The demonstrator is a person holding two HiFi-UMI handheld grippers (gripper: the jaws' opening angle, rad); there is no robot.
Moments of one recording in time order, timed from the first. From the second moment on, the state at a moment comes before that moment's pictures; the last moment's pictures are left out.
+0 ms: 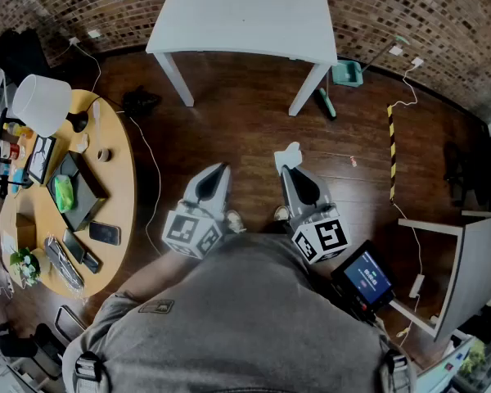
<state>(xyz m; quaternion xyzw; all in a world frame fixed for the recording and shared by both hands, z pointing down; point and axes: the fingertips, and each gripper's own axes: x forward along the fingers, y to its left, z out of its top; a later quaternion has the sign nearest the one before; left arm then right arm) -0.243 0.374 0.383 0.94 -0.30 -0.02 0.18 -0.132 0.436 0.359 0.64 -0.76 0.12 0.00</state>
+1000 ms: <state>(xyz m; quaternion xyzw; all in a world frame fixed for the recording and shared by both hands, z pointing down) -0.187 0.265 0.381 0.93 -0.33 -0.01 0.18 -0.070 0.322 0.359 0.62 -0.78 0.11 -0.01</state>
